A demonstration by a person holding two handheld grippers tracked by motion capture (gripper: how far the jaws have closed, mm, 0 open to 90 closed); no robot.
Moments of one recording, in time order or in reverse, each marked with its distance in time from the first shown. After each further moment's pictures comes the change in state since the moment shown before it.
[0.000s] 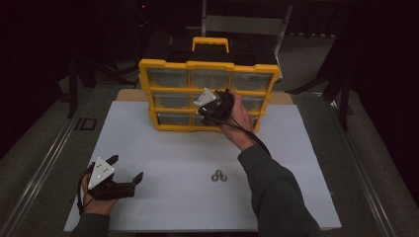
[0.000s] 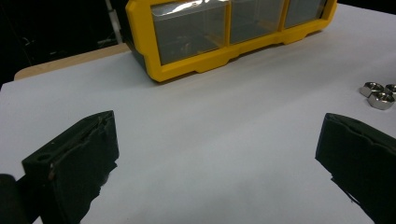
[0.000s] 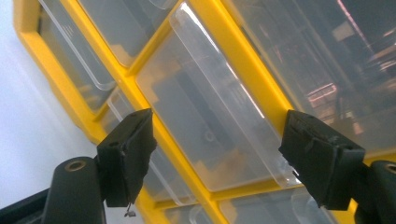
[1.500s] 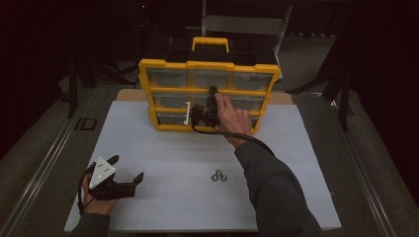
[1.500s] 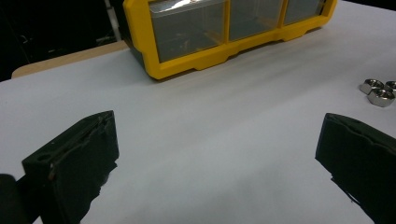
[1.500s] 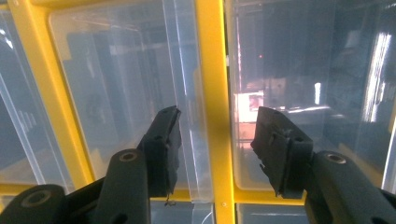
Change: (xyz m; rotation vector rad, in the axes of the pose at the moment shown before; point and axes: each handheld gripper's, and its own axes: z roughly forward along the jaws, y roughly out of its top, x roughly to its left) left arm 0.000 0.000 0.001 0.013 -0.004 0.003; right arm 0.035 0.008 0.015 0.087 -0.458 -0.574
